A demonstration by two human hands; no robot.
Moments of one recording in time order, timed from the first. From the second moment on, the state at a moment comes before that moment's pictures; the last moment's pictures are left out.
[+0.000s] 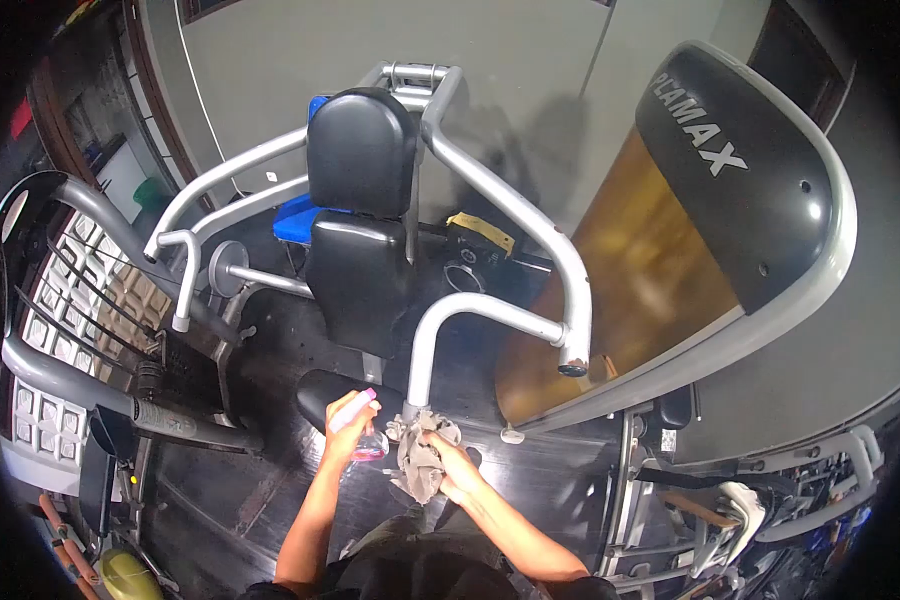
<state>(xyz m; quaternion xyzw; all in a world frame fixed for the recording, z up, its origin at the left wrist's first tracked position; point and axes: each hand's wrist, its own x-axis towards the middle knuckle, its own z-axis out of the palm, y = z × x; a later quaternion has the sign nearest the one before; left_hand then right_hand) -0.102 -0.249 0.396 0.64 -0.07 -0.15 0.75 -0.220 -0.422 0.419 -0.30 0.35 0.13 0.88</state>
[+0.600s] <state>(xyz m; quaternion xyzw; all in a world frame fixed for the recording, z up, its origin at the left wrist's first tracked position) -0.139 -0.265 0.412 0.66 -0.06 -0.09 0.74 -0.202 -0.437 0.410 -0.45 0.26 0.17 0.84</state>
